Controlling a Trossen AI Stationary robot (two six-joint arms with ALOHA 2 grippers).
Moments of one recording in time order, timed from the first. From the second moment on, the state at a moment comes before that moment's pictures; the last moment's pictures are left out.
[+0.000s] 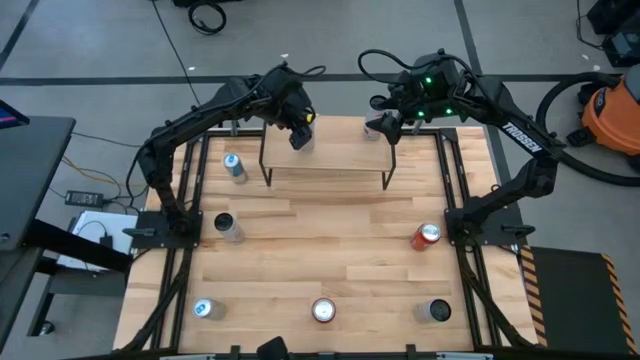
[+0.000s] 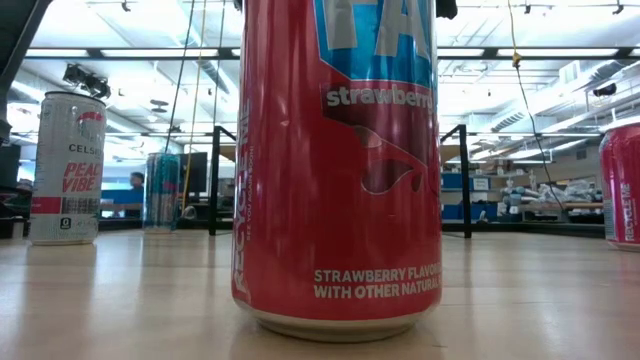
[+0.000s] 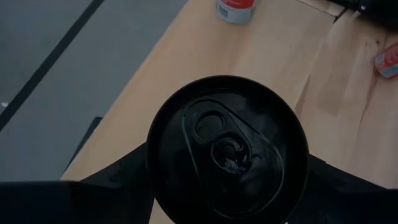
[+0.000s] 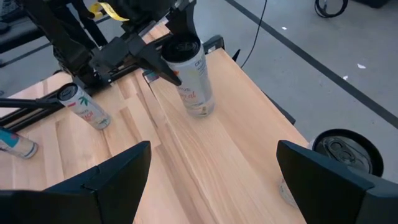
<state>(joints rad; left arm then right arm) 0.53 1.79 1.94 -1.02 0.03 0.04 -0.46 1.40 1.87 -1.09 -0.07 0.15</state>
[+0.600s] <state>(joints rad) 0.53 1.79 1.94 -1.03 0.02 0.04 -0.46 1.40 1.87 -1.09 -0.07 0.15</state>
